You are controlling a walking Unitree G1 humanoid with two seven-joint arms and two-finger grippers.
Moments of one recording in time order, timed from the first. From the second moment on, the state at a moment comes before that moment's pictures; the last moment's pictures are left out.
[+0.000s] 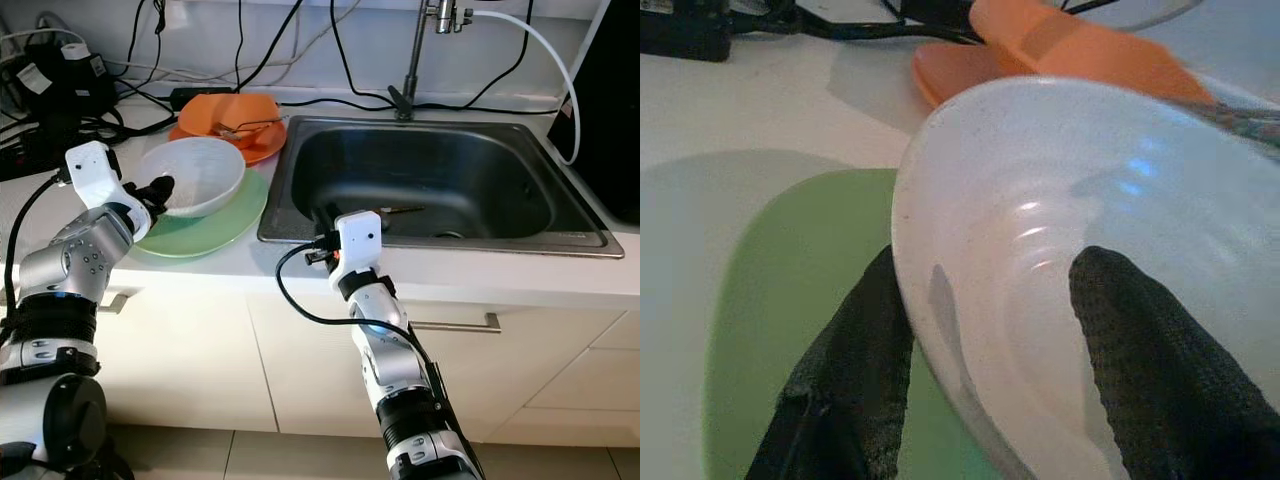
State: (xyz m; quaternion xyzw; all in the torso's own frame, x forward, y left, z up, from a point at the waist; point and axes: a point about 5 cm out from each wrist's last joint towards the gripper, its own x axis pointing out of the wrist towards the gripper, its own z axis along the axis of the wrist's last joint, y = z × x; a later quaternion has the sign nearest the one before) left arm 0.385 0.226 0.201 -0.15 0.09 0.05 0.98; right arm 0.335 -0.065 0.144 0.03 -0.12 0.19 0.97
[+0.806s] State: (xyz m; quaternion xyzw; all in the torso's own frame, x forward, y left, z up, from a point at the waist) left arm 0.379 0.207 0.199 -0.18 0.08 0.03 0.98; right arm 0.335 -0.067 0.144 0.02 -0.12 0.19 0.97
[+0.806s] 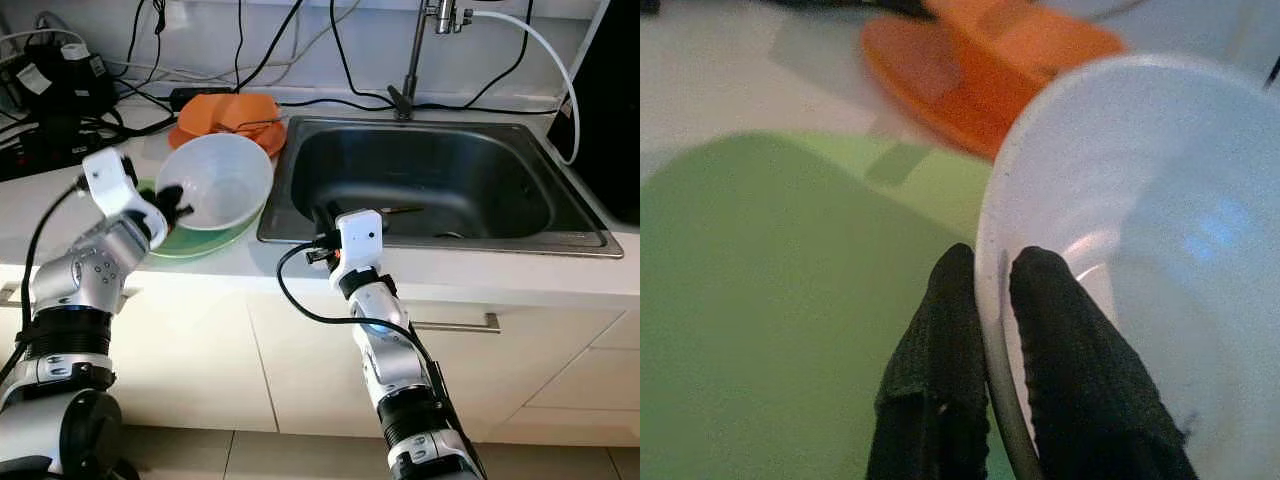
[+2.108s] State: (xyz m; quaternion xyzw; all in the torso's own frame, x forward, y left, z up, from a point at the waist) left arm 0.362 0.162 0.244 -0.20 -0.12 -0.03 0.97; right arm 0.345 -0.076 0.161 0.07 -0.13 0.16 0.98
